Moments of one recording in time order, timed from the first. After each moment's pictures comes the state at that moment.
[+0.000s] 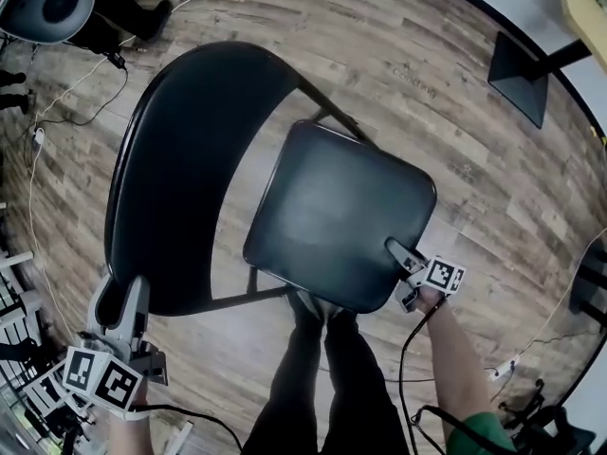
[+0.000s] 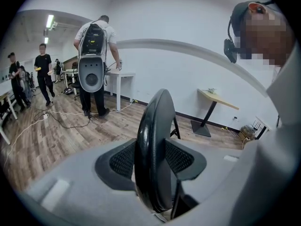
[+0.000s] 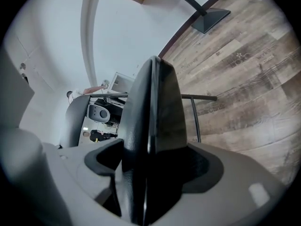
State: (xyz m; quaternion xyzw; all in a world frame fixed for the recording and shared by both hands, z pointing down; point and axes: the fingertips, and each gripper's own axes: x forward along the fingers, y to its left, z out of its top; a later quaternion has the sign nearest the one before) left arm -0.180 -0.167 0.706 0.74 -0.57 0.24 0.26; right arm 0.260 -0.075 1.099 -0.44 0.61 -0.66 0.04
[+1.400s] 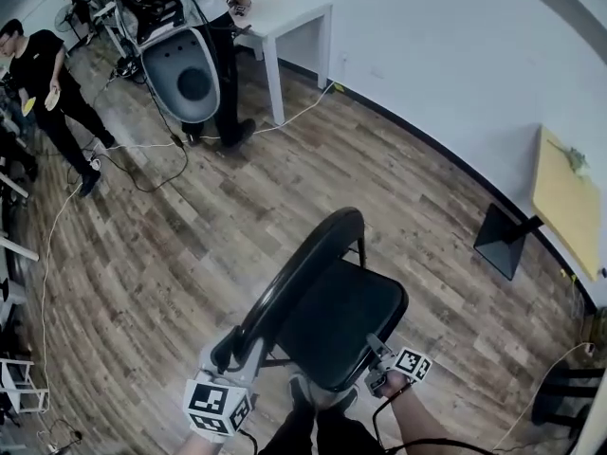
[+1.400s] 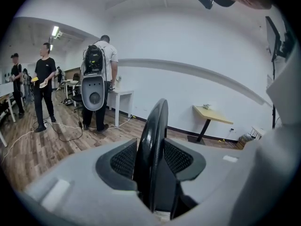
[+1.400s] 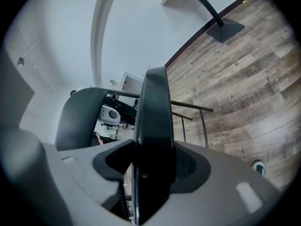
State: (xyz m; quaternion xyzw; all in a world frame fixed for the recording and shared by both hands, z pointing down) left arm -0.178 -0.150 0.556 0.77 -0.58 0.16 0.22; right arm 0.124 -0.146 0.853 -0.44 0.61 -0.66 0.05
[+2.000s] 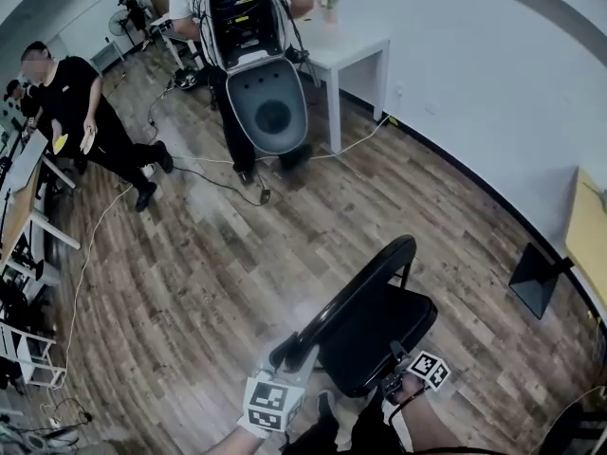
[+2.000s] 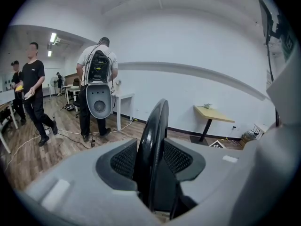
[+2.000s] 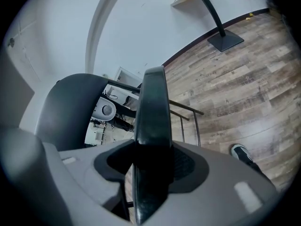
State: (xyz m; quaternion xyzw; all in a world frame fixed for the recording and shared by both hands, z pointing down) left arm -0.178 -0.148 0.531 0.76 -0.59 0.17 0.18; right arm 0.067 -0.185 0.806 -0.48 0.59 -0.65 -0.01
